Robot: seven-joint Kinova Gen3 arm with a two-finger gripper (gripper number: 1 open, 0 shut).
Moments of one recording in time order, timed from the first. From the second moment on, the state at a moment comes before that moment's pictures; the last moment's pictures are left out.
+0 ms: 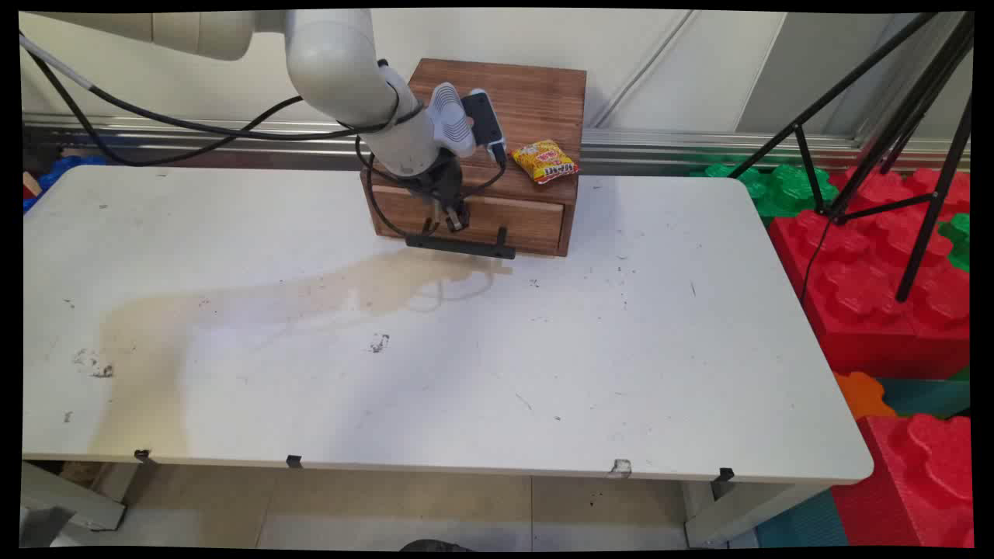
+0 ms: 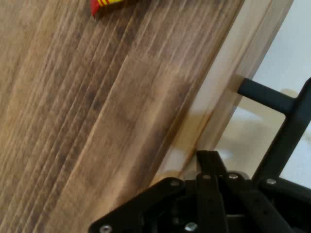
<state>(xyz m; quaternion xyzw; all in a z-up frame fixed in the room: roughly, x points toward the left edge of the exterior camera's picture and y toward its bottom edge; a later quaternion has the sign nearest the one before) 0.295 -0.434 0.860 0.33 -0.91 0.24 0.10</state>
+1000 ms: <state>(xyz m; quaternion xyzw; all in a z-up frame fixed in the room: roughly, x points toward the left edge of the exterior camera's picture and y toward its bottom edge) 0.294 -0.414 0.890 0.35 -0.90 0.21 0.12</state>
